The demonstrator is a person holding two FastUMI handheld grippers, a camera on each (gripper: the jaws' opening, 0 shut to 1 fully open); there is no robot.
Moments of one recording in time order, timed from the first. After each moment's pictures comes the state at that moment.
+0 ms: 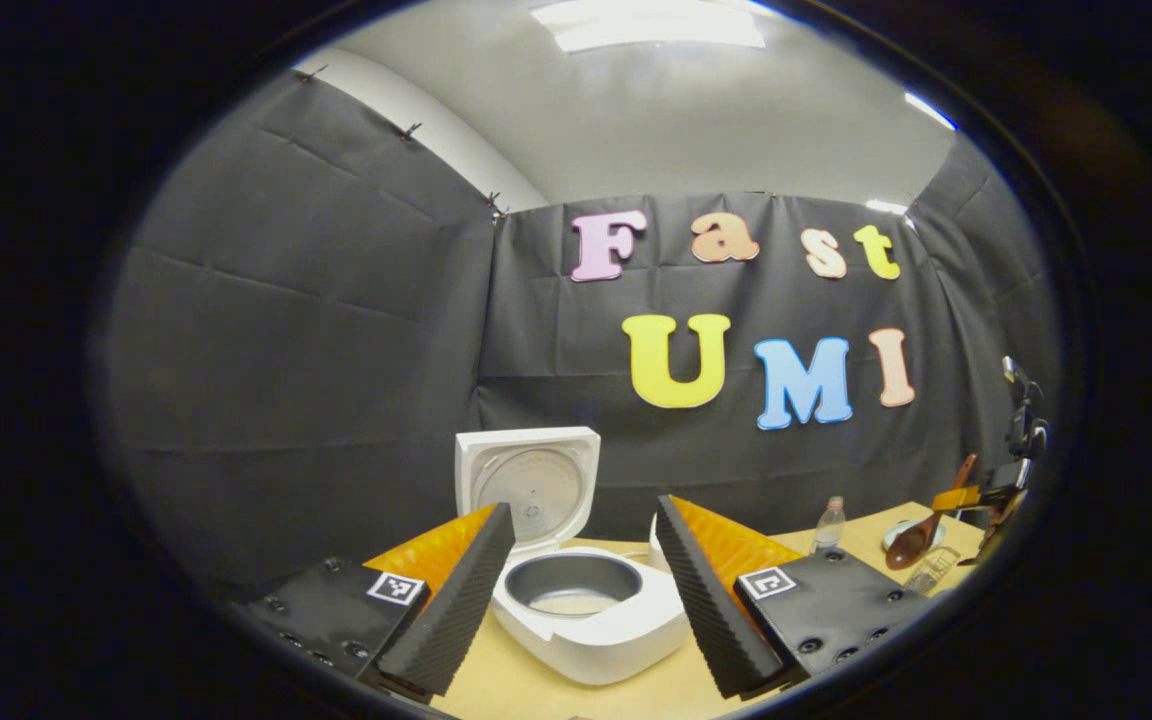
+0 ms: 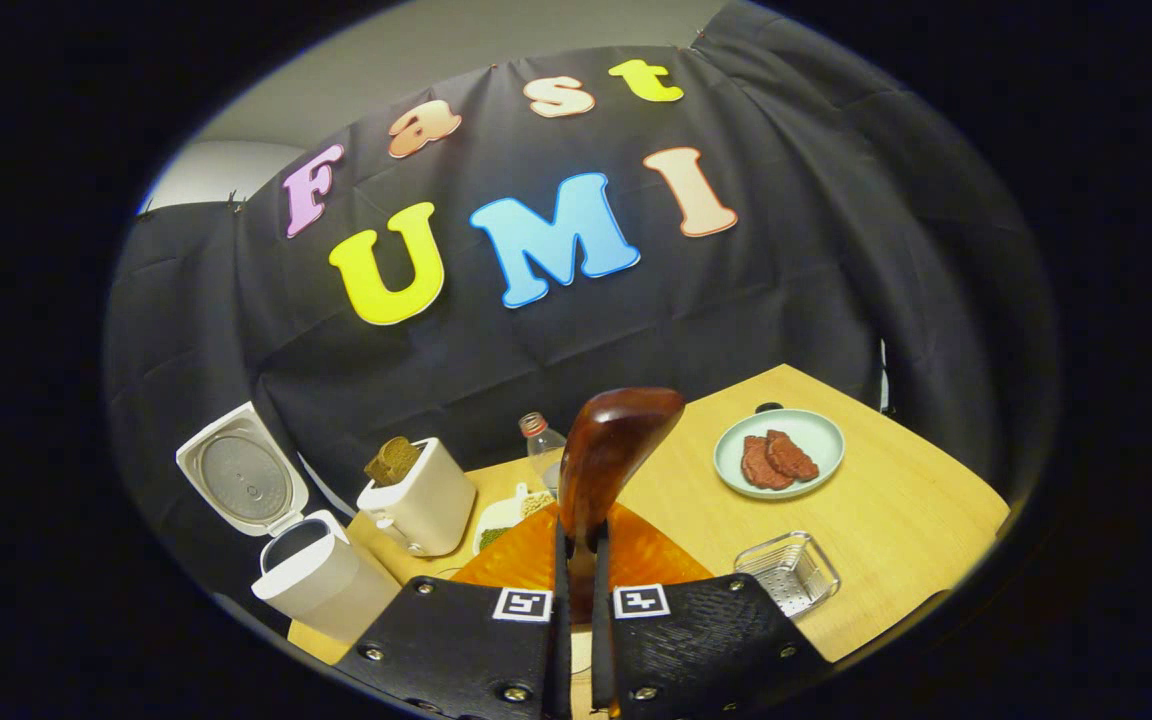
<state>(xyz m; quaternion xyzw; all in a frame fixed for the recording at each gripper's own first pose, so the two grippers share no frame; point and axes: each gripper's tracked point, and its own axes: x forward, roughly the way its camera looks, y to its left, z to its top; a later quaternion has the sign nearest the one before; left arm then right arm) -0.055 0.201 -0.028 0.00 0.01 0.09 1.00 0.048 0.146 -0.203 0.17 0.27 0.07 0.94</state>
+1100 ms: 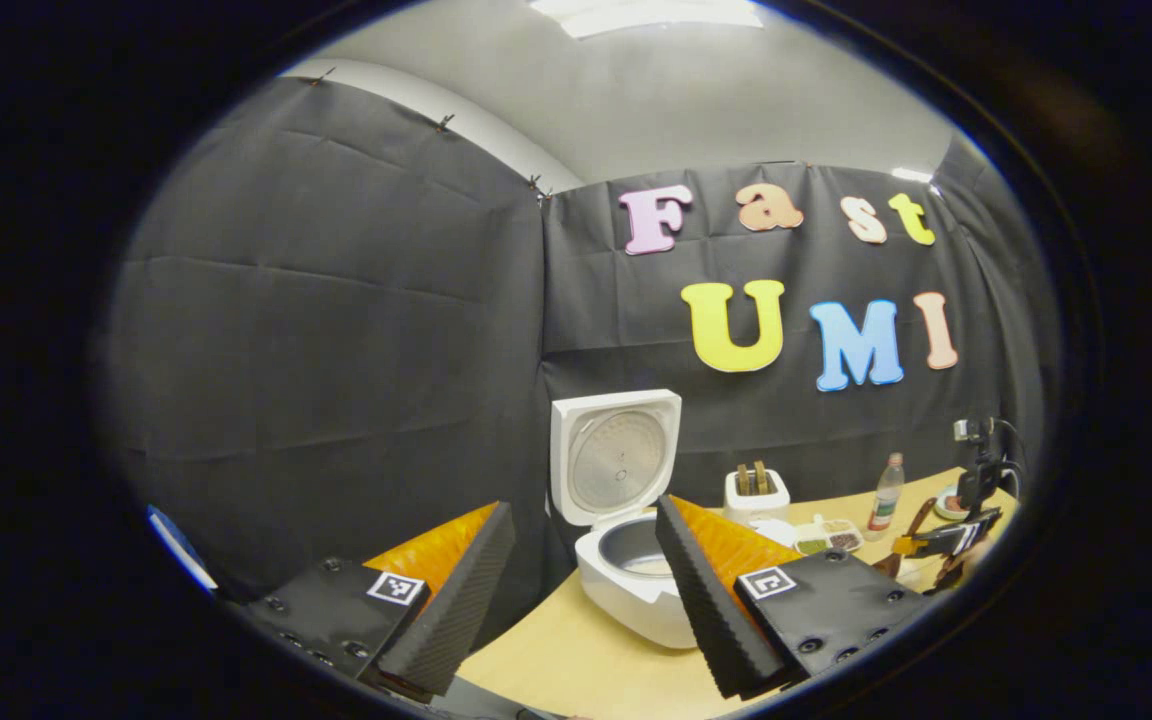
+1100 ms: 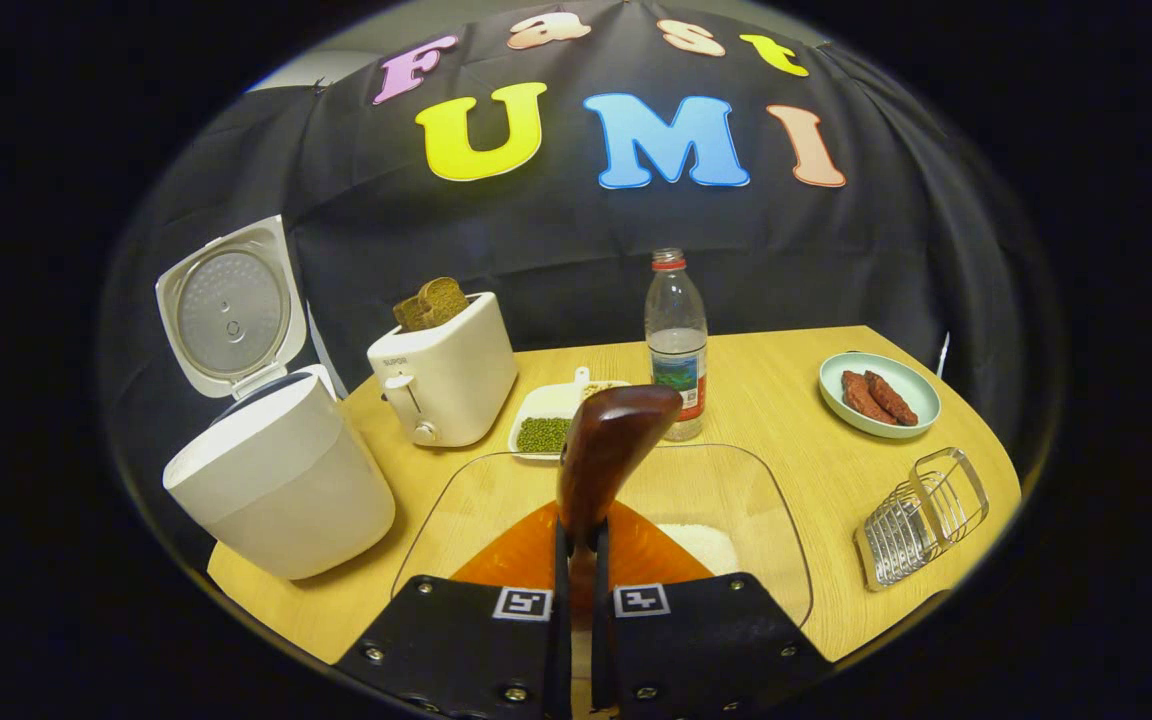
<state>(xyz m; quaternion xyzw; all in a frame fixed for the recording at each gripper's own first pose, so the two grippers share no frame) -0.114 0.277 -0.049 0.03 0.05 0.15 0.99 0.019 0.273 -0.324 0.06 0.35 0.14 0.93</state>
